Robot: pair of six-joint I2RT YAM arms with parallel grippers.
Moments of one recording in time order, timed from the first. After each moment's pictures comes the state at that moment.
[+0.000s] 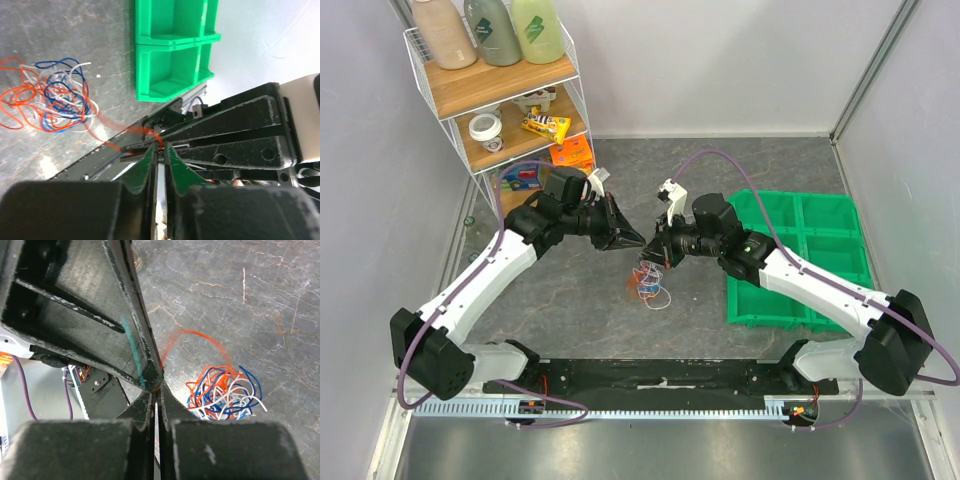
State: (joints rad) left arm -0.52 1.28 1.17 -0.59 0.58 -0.91; right arm 0.78 1.31 0.99 -0.10 -0.42 0.38
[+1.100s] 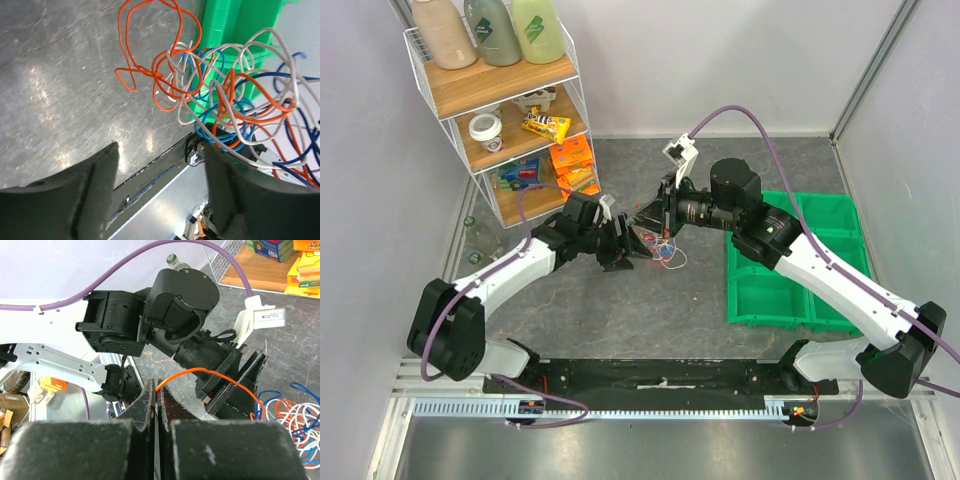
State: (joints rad) left arm -0.51 1.38 0.89 -0.34 0.50 -0.85; right arm 0.78 1.29 1.31 -0.20 -0.43 0.47
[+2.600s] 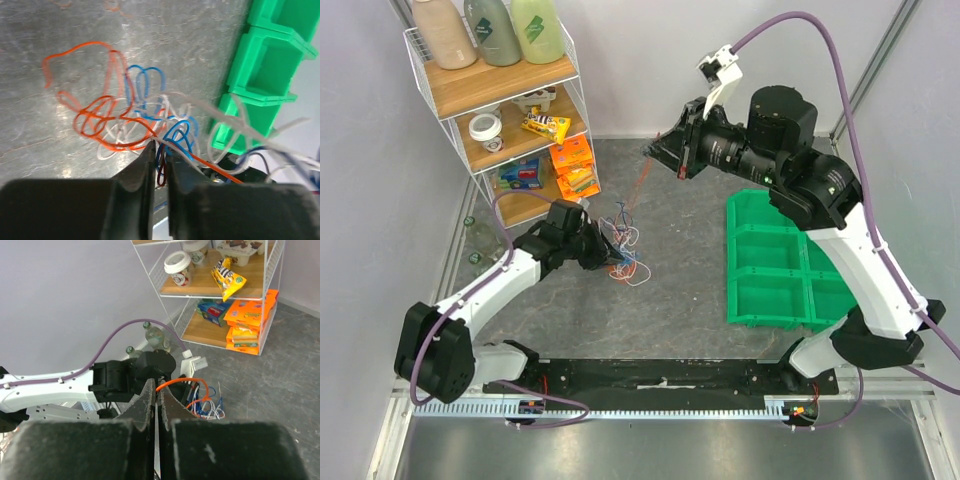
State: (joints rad) left arm -0.45 1.28 0.83 -0.40 0.30 -0.89; right arm 0.77 1.49 2.12 -0.72 -0.20 0.38
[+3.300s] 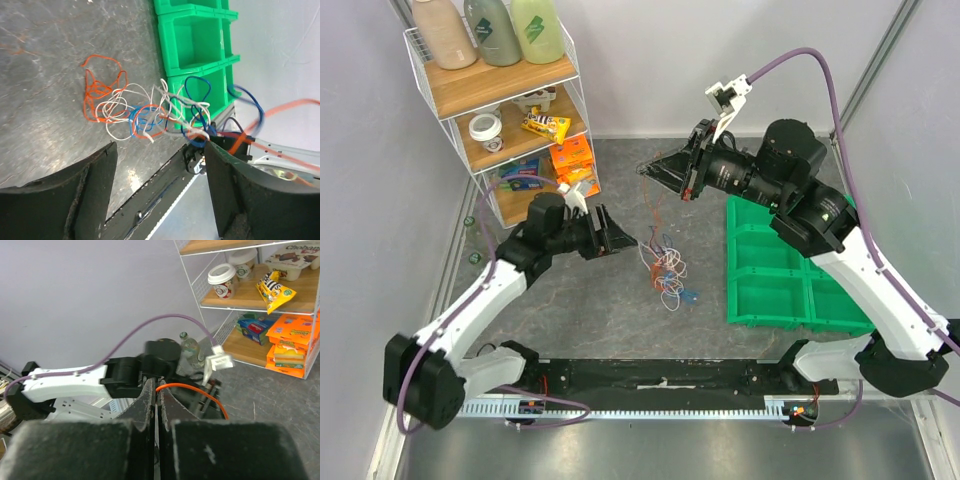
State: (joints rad) left arm -0.43 1.05 0.83 -0.29 0.49 -0.72; right arm 0.77 1.30 1.73 -0.37 -0.34 0.46
